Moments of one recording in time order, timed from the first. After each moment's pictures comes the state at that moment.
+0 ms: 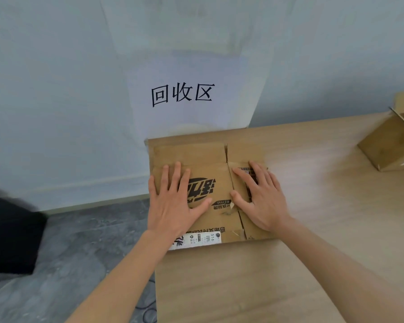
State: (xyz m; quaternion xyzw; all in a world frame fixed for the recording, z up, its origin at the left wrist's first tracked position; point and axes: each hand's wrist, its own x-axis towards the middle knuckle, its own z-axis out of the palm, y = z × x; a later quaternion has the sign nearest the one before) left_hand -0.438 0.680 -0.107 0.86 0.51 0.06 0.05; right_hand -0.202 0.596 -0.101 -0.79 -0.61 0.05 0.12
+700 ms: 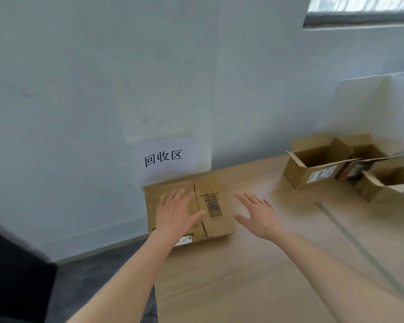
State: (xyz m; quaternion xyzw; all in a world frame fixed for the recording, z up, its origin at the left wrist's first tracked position) left_hand -0.409 0.579 0.109 0.88 0.46 0.03 0.07; right_hand -0.180 0.455 0.097 -0.81 -0.56 0.14 0.05
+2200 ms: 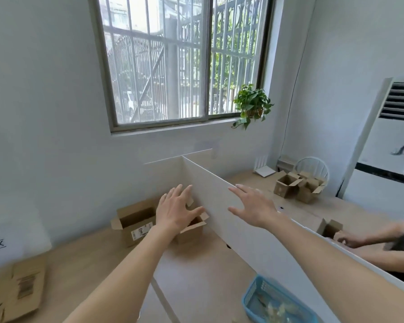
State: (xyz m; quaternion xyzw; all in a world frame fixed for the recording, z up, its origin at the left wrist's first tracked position) left_hand 0.092 0.064 0.423 0.93 0.28 0.20 0.12; right_hand 0.261 -0.122 0.447 -0.89 -0.45 -0.06 0.07
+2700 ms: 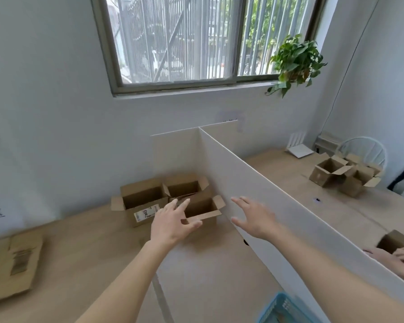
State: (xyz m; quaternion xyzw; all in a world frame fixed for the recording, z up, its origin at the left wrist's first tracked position) left_hand 0.187 0.167 0.282 0.90 0.39 0.10 0.17; right_hand 0.402 0.003 0.304 -0.87 -0.49 0.07 0.07
